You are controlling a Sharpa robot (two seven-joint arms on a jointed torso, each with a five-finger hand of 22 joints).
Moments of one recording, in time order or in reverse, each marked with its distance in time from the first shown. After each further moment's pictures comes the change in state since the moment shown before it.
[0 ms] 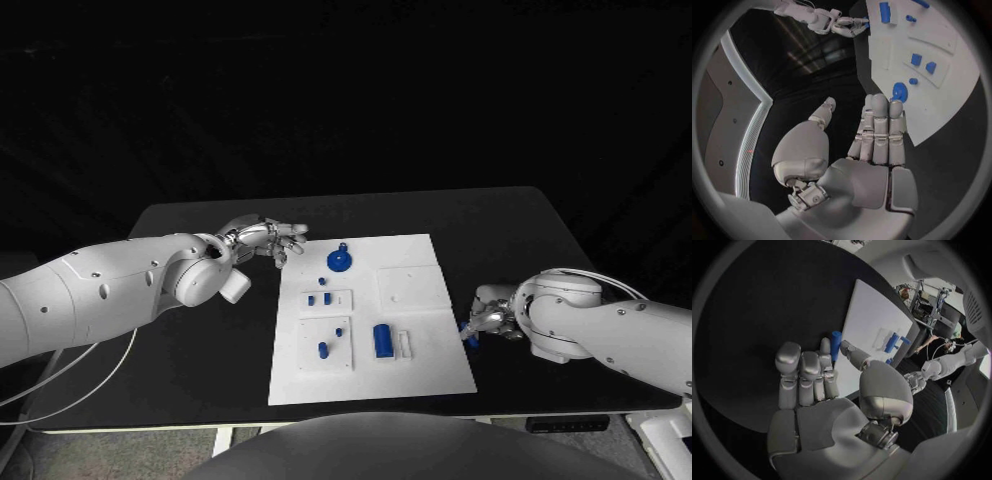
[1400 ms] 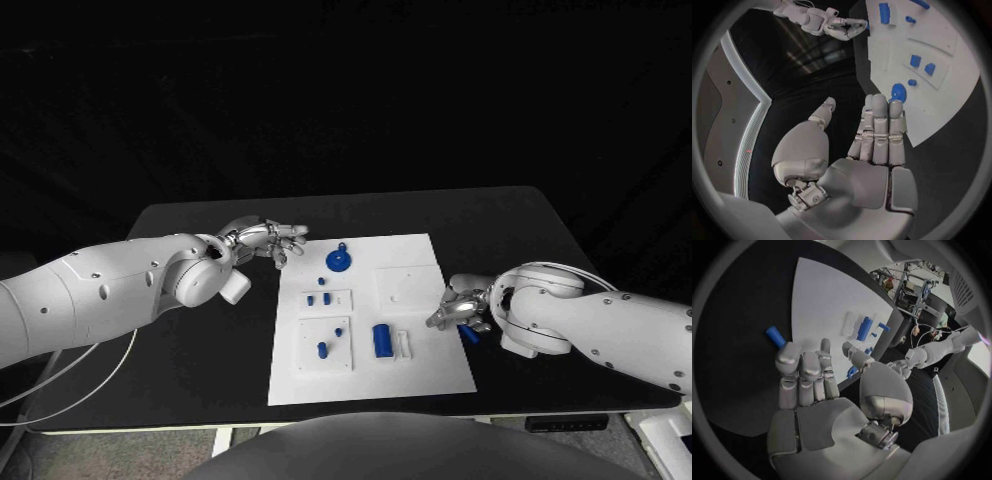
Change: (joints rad) left arm 0.000 0.003 0.000 0.001 0.000 0.000 -0.014; left_hand 0.000 0.000 0.000 0.000 0.000 0.000 0.000 0.004 -0.001 -0.003 0.000 0.000 -0.001 0.000 0.000 0.000 0.000 0.000 -0.002 0.002 0.000 0.001; right arm 0.028 0.039 0.004 0.080 0.109 -0.095 0.018; right_hand -0.042 -0.018 -0.050 0.007 0.000 0.005 -0.006 0.000 -0.001 0.003 -0.004 0.000 0.006 0.007 -0.006 0.004 0.005 0.003 0.005 -0.009 0.000 0.000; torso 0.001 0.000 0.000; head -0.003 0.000
